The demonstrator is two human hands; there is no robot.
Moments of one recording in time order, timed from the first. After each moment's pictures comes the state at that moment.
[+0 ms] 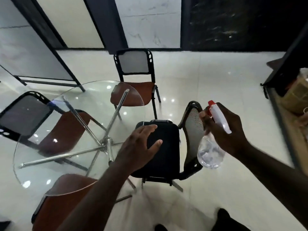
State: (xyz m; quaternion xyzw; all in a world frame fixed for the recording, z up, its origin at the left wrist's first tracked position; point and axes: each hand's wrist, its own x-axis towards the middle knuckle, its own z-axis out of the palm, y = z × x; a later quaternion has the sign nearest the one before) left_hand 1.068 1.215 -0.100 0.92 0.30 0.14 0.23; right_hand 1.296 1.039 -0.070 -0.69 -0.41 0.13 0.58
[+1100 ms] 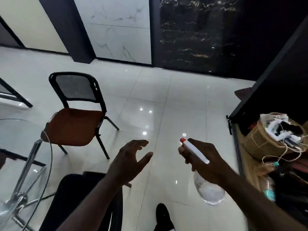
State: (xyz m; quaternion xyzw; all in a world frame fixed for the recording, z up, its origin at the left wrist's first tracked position) left_hand 1.636 1.288 -0.154 0.88 0.30 0.17 0.33; right_hand 1.843 1.091 -0.097 -0.71 -0.44 0.28 0.47
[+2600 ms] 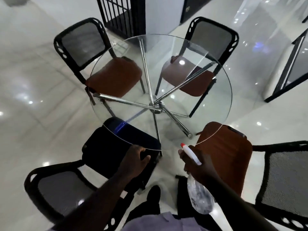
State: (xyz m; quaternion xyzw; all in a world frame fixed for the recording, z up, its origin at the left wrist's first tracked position) left_hand 1.455 1.530 -0.285 0.08 0.92 0.32 0.23; right_hand 1.556 1.773 -0.220 -0.22 -0.79 0.57 -0.01
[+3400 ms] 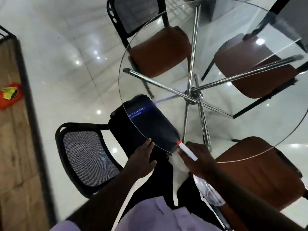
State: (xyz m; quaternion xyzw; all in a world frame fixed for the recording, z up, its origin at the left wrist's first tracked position) left_hand 1.479 1.585 -0.309 -0.02 0.93 0.18 0.31; right_hand 1.441 1.847 -0.312 0.22 -0.88 0.42 0.06
